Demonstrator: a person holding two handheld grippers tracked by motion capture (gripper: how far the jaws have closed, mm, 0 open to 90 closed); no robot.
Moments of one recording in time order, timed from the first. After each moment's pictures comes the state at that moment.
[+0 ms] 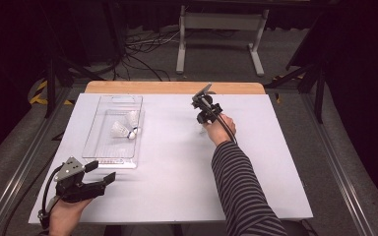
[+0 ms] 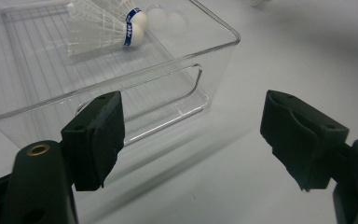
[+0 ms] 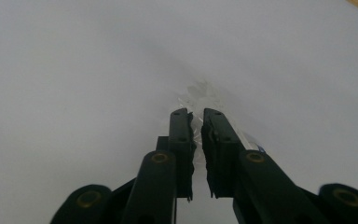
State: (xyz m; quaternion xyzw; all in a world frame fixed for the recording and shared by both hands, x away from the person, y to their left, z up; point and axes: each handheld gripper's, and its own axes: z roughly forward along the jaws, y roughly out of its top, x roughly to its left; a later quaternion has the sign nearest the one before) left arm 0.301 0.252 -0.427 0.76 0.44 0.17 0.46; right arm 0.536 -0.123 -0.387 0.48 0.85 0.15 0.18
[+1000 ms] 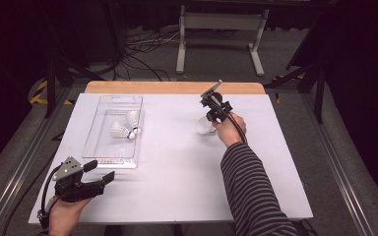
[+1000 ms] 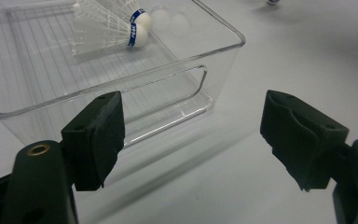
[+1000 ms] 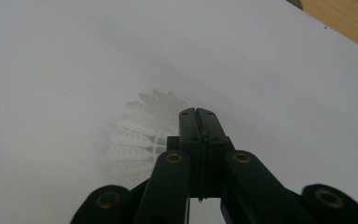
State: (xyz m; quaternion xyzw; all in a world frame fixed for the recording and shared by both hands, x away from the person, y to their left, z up) left arm 0.302 0.255 -0.427 0.75 0.44 0.17 0.46; right arm 0.518 -0.147 -0.361 0.47 0.85 0.17 0.19
